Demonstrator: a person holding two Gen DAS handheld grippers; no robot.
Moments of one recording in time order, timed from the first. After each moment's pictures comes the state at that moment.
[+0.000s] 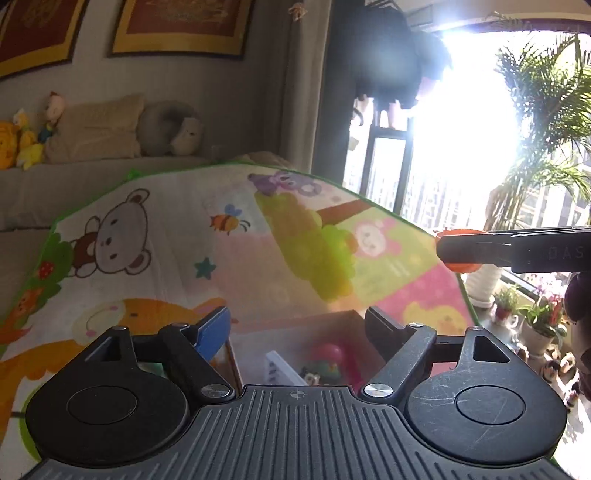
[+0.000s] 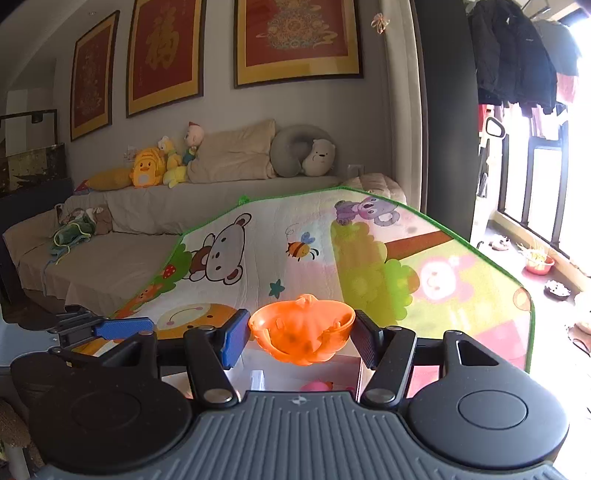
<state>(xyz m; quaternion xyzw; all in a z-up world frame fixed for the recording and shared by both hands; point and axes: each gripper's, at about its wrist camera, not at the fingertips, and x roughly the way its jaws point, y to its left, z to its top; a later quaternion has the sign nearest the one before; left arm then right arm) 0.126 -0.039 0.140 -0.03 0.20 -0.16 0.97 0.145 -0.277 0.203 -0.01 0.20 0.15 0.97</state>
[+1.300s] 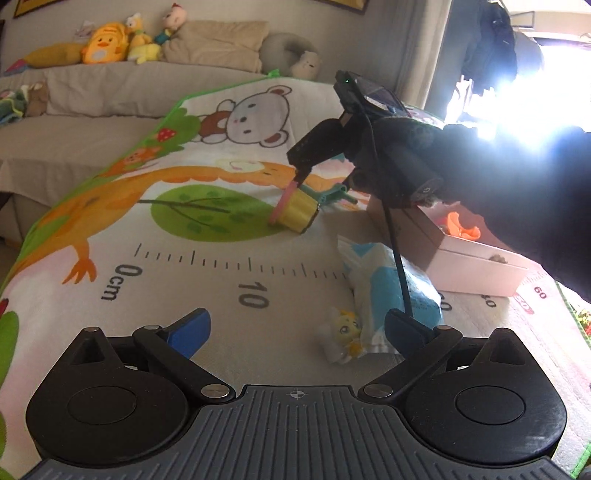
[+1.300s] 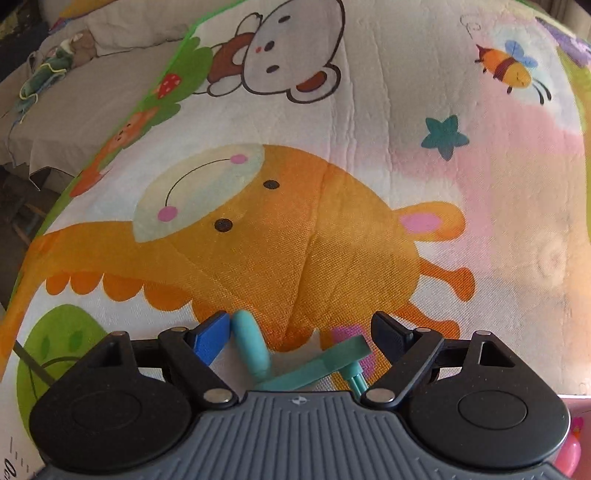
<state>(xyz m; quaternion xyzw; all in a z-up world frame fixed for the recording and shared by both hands) 0.005 0.102 0.012 -0.12 0.28 -0.05 0.95 0.393 -0.006 0.026 -0.08 0.50 0.16 0.85</state>
